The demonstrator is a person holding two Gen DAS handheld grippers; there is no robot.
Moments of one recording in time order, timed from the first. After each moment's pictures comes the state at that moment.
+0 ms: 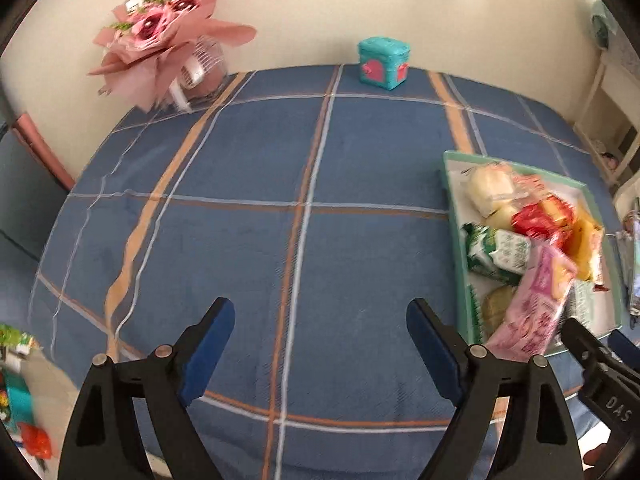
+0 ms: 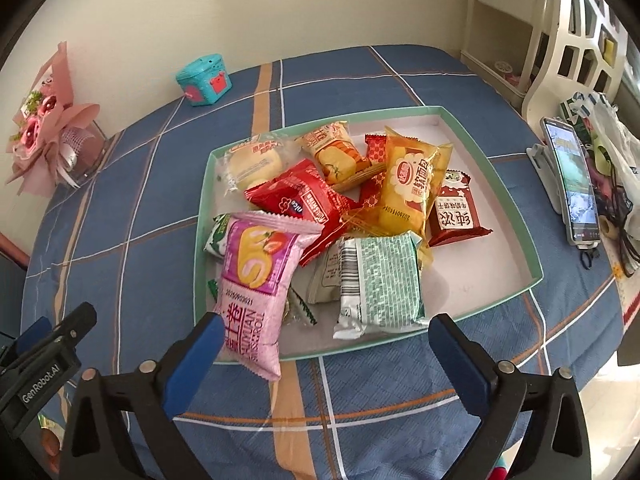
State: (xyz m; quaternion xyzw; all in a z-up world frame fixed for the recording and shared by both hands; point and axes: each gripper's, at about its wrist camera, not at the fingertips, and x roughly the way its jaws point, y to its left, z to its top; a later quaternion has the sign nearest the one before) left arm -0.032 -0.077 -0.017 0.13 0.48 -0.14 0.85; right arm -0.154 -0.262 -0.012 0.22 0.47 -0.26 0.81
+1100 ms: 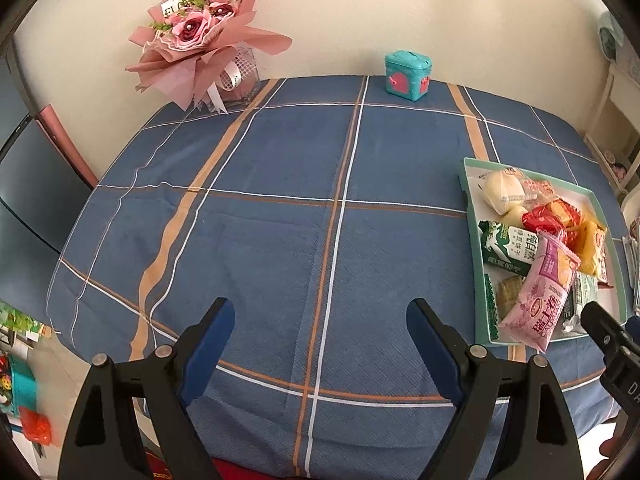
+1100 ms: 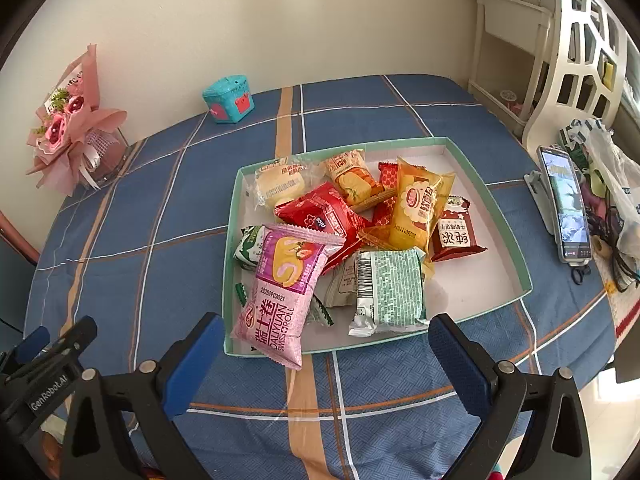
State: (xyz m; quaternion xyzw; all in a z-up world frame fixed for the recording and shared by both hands) left arm -0.051 -0.043 0.001 0.12 0.46 -0.12 0.87; right arm -0.164 -0.239 0.015 0.20 0.44 -0.25 0.84
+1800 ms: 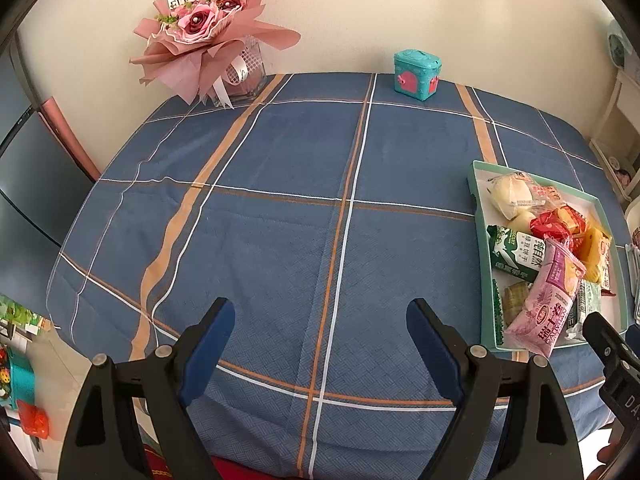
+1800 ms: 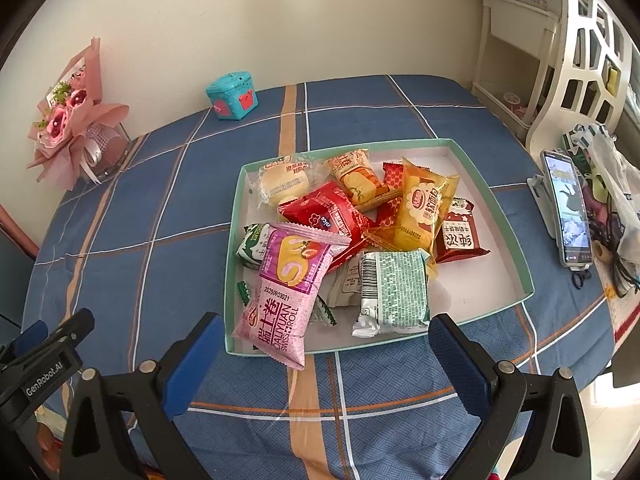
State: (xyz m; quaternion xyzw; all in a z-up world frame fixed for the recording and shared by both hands) left arm -0.042 -0.040 -0.002 0.12 0.47 -0.11 0.87; right arm -0.160 -0.237 0.015 0.19 0.45 -0.25 0.84
